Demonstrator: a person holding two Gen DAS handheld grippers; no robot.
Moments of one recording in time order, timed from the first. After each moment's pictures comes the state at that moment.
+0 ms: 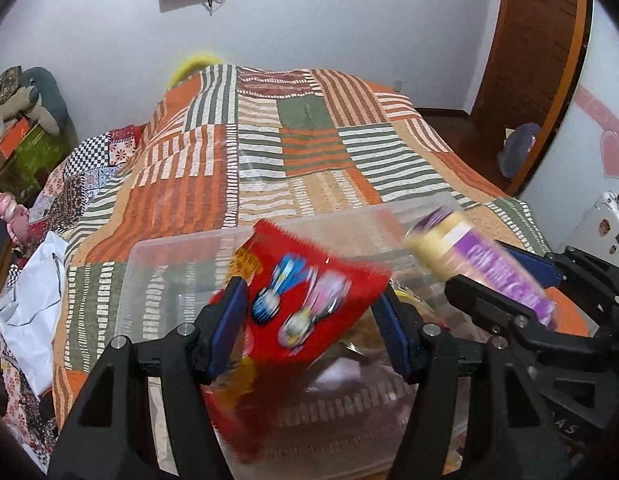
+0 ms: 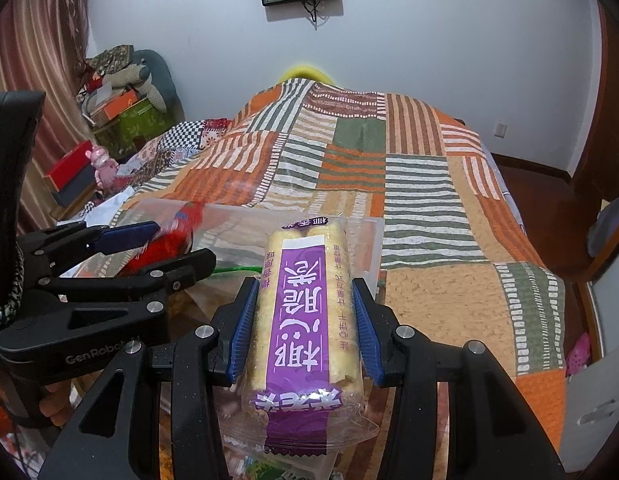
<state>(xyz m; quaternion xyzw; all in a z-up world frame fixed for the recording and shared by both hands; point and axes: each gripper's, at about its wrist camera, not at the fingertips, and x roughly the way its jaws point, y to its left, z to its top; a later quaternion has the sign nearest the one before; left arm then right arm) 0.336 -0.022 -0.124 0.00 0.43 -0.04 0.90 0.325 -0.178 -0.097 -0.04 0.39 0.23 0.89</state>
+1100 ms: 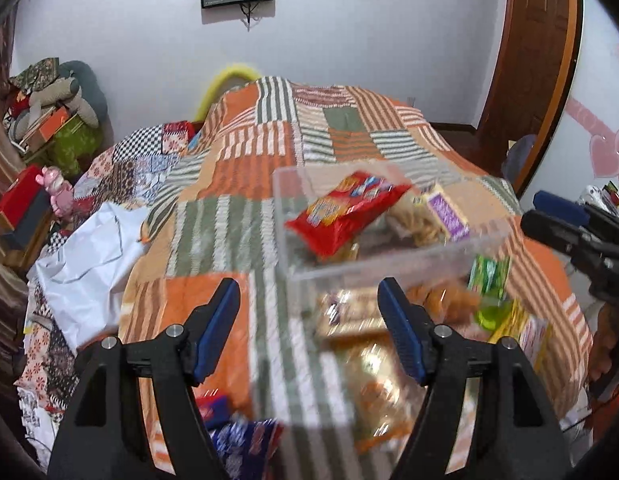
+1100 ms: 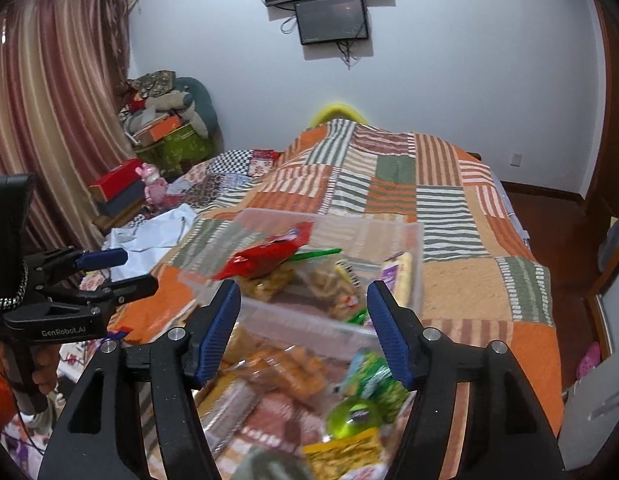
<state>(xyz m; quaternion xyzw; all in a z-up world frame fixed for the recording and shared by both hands) 0.165 0.066 -0.075 -0.01 0.40 -0.01 0.91 0.220 -0.169 -0.050 -0.02 0.33 0.29 0.90</state>
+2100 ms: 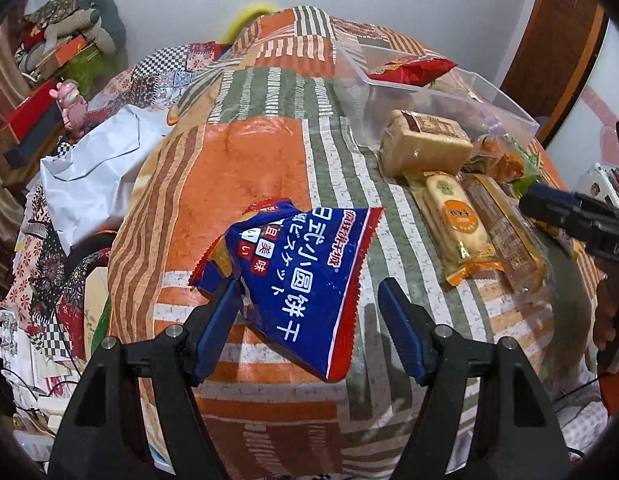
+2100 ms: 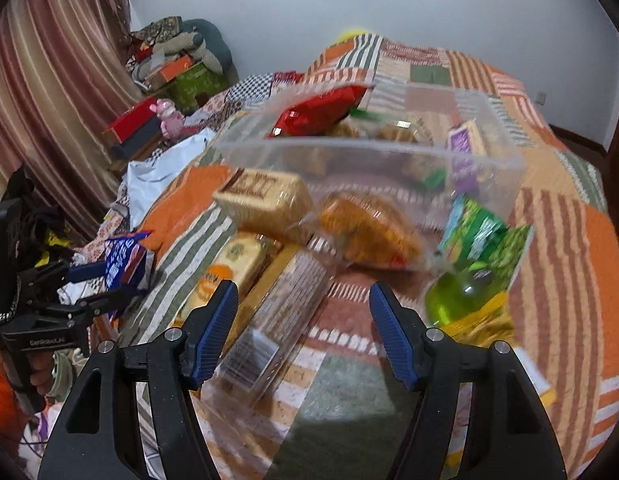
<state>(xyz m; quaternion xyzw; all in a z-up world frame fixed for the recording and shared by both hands) 0.078 0.119 -0.165 -0.06 0.47 0.01 0.88 0.179 -0.134 -0.135 -0.01 0.45 0.31 0.84</state>
